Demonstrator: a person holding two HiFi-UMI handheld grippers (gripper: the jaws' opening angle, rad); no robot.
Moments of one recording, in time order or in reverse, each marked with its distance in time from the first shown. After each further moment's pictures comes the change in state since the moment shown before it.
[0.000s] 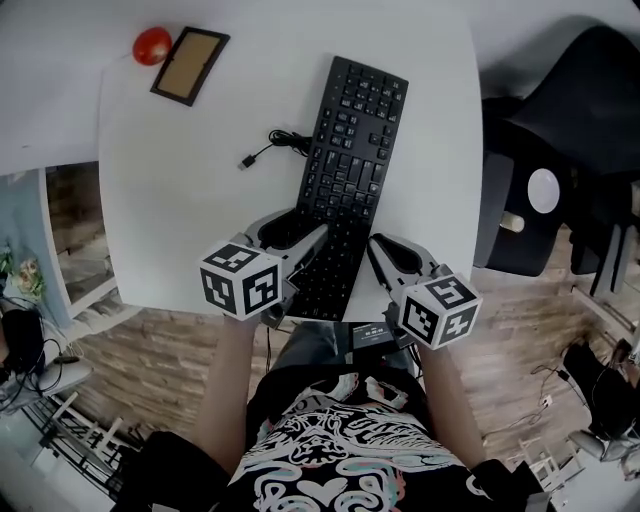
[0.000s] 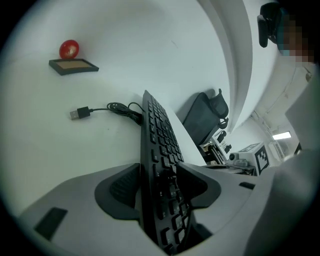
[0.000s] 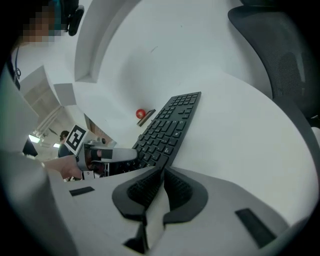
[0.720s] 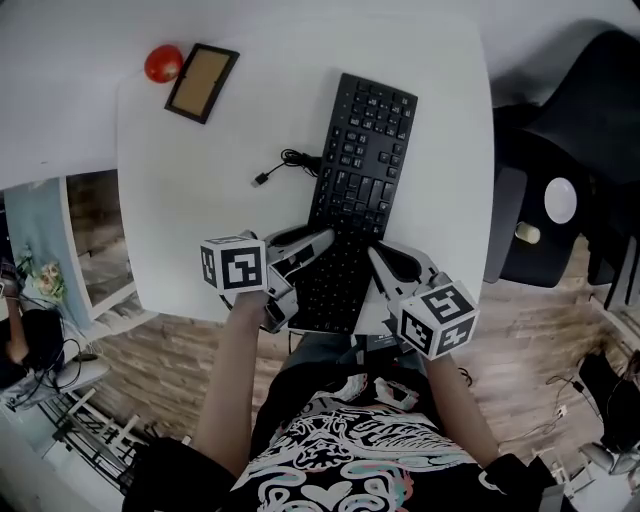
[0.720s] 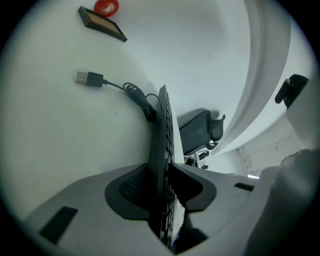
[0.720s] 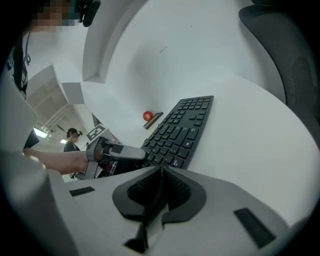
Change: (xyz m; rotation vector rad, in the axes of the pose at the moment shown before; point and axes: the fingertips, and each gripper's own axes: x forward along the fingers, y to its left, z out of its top) left arm 0.009 0.004 0.009 -0.386 0.053 -0.233; right arm 0.016 0.012 0.018 -0.074 -0.026 0.066
